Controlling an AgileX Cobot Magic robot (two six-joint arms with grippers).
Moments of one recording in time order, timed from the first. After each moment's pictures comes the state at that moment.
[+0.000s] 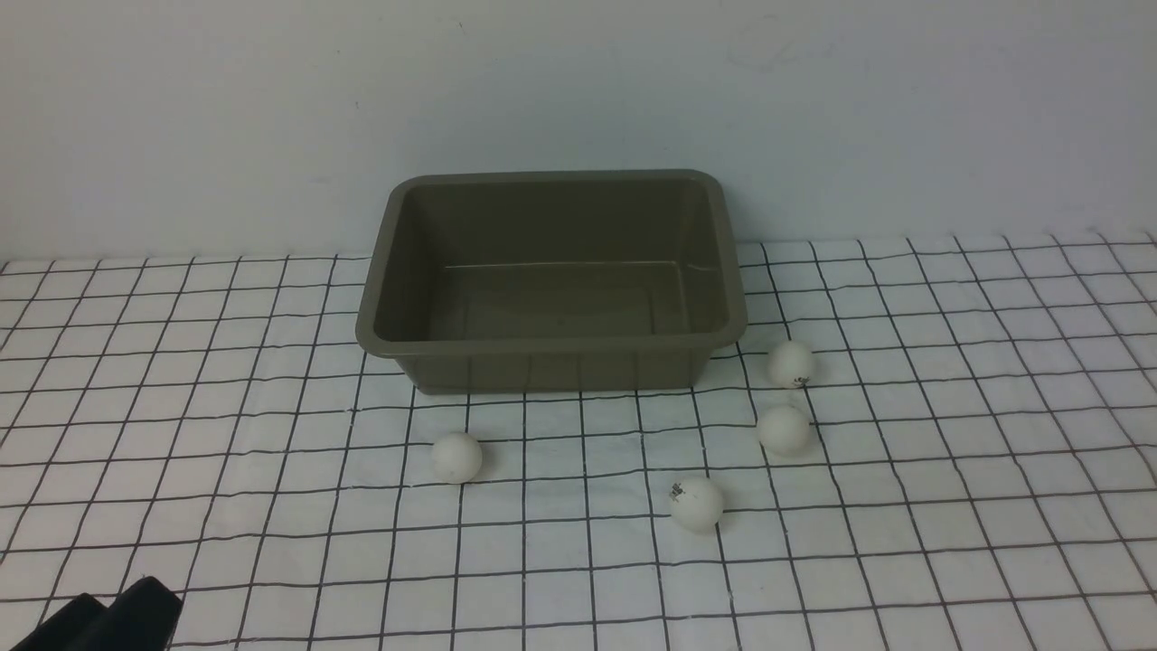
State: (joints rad) right arm -0.13 0.10 -0.44 0.52 0.73 -0.31; left arm -0.08 -0.01 0.03 -0.93 0.20 0.26
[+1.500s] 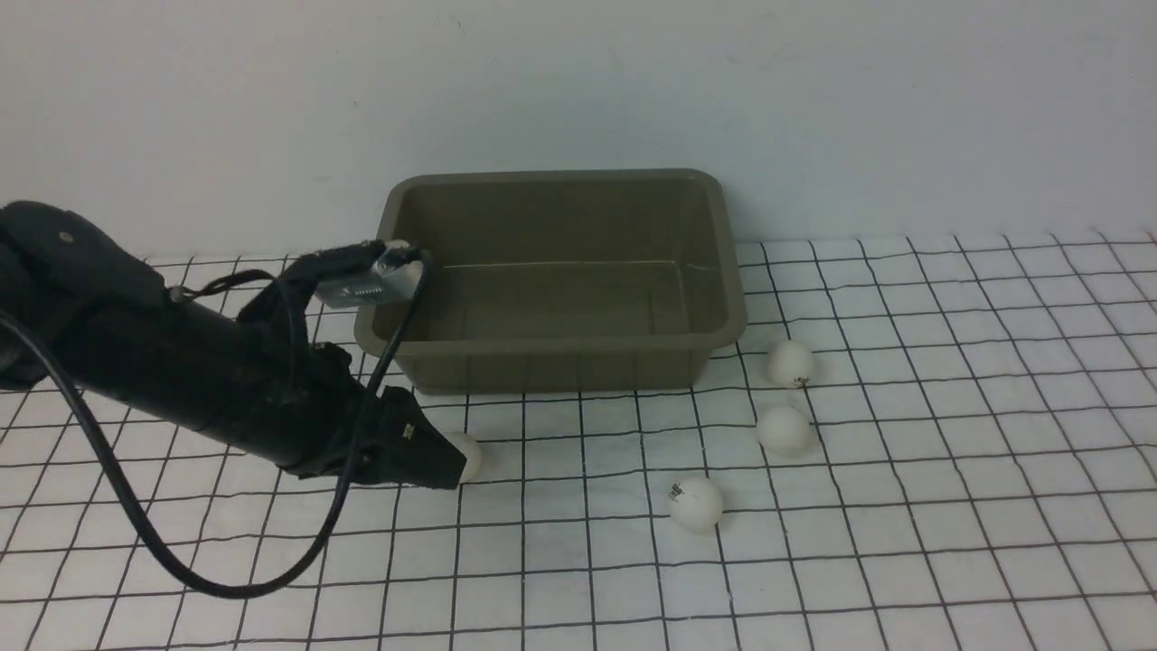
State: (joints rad) right arm -0.13 0.12 -0.44 0.58 0.79 -0.57; left arm -0.08 1.57 -0.97 -0.88 0.93 0.81
